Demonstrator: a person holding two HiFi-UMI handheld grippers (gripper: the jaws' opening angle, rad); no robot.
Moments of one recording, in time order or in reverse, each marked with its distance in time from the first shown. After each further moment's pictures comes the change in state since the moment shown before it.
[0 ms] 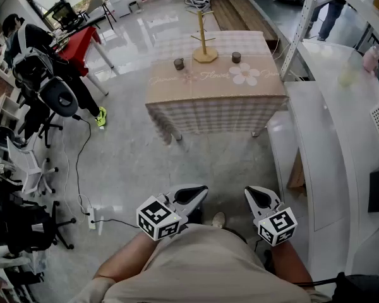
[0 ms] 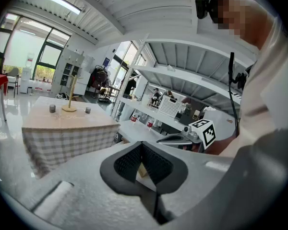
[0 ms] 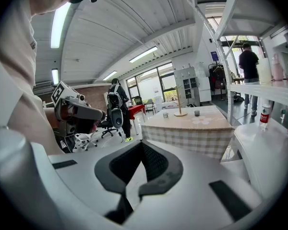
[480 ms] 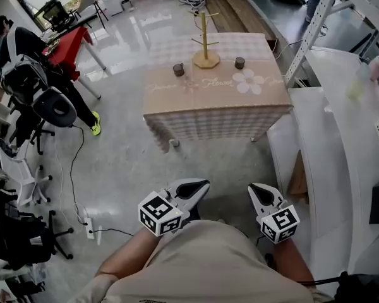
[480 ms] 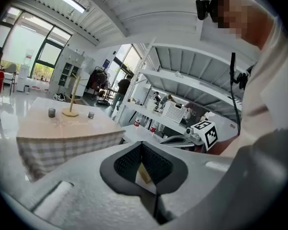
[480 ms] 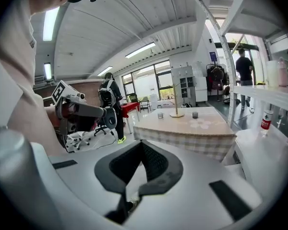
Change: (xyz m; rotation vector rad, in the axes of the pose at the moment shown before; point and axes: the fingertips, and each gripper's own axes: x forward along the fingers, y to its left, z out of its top) left arm 0.025 0.110 0.036 -0.004 -0.037 -0.043; right arm 0.090 -0.043 0.032 -0.016 0.032 -0.068
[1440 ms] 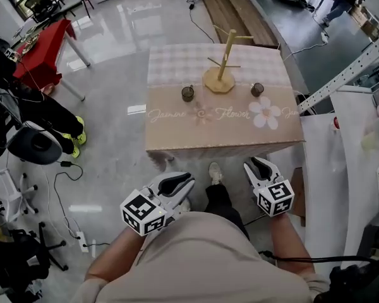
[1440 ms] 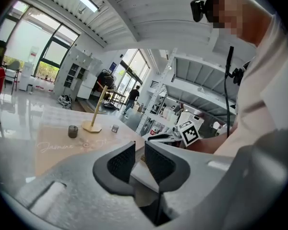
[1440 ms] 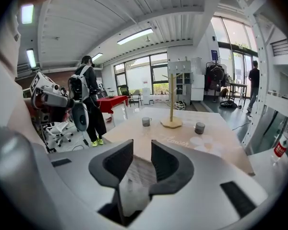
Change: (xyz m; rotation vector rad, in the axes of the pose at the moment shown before) left arm -0.014 0.250 0.100 -0.036 -0.038 0.000; right arm 0.256 -0.118 0.112 -0.042 0.099 -0.122
